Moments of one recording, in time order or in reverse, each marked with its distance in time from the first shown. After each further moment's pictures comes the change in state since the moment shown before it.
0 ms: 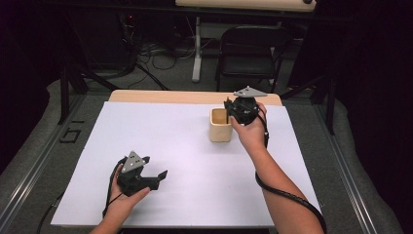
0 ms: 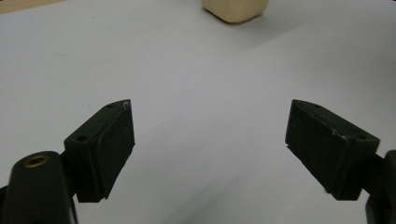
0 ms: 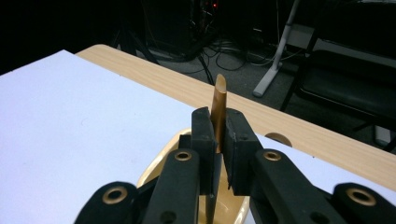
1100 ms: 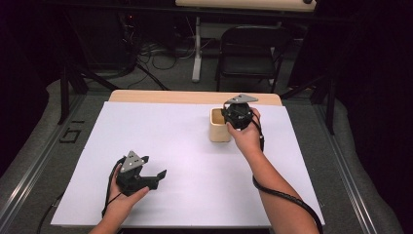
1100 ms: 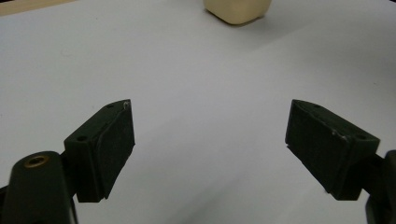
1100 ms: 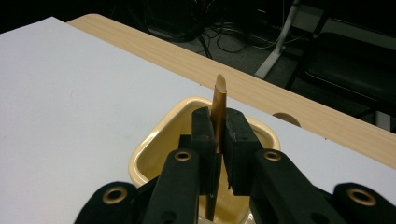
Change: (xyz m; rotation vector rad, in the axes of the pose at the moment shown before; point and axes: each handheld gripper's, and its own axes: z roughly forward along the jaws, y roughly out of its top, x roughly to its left) left arm 0.001 0.000 -0.002 -0.007 0.007 -0.006; right arm 0.005 -0.021 0.021 0.080 -0.006 -0.041
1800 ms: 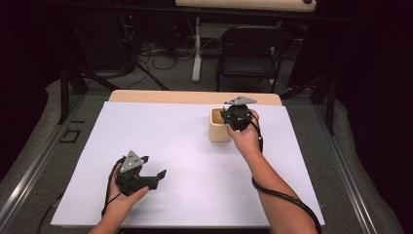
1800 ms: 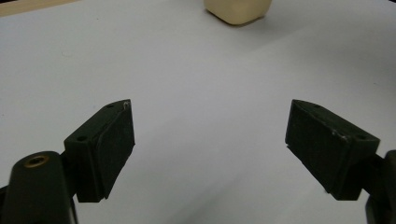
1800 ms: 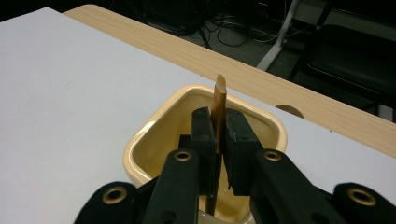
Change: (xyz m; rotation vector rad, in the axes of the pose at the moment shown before) left arm 0.000 0.000 0.000 0.000 -0.001 0.000; right arm 0.000 -0.007 0.007 0.019 0.001 0.006
